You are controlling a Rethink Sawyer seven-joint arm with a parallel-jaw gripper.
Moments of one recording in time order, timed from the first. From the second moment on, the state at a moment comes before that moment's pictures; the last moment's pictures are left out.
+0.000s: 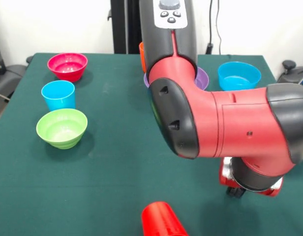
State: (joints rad) arm -0.19 0.07 0.93 0.26 -0.95 1.60 2.04
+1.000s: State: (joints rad) arm -0.25 0.01 1.09 0.26 -1.13 1.60 1.93
